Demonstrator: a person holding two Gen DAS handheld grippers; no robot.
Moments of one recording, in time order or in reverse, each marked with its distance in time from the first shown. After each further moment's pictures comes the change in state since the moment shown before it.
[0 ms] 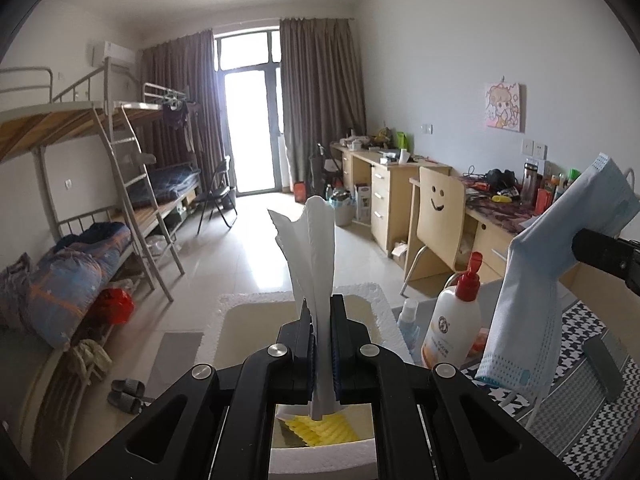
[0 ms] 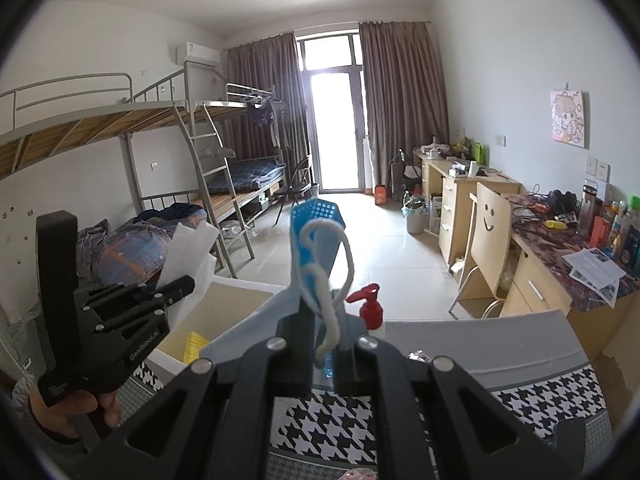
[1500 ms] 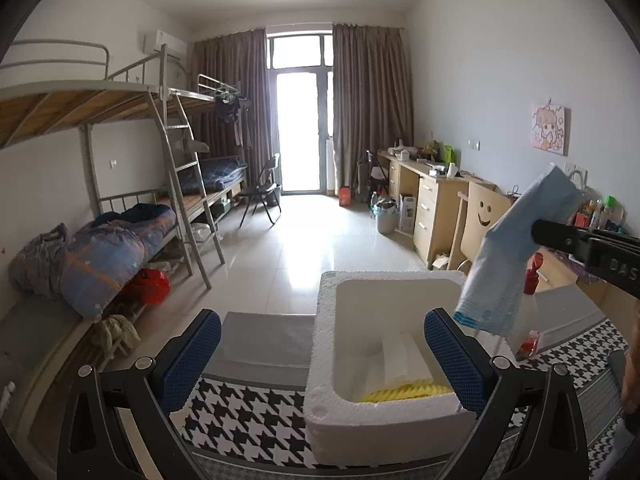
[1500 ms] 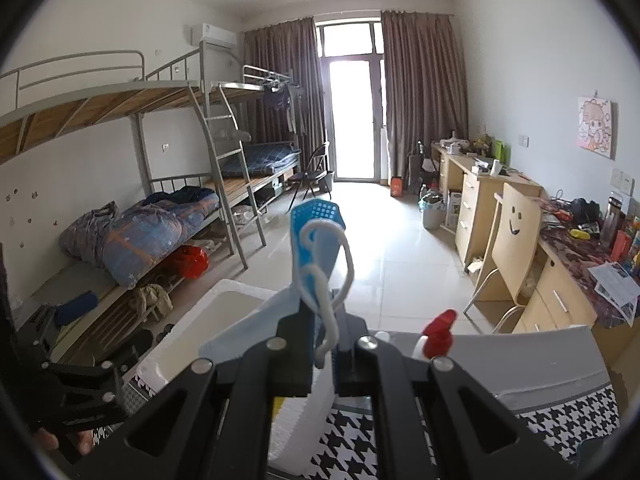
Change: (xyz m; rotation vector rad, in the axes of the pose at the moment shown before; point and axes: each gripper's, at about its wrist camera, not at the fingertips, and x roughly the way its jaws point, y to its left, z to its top) left arm -0.027 0.071 -0.022 -0.098 -0.031 0.143; right arm 0.060 0.044 0.014 -0.050 0.056 0.039
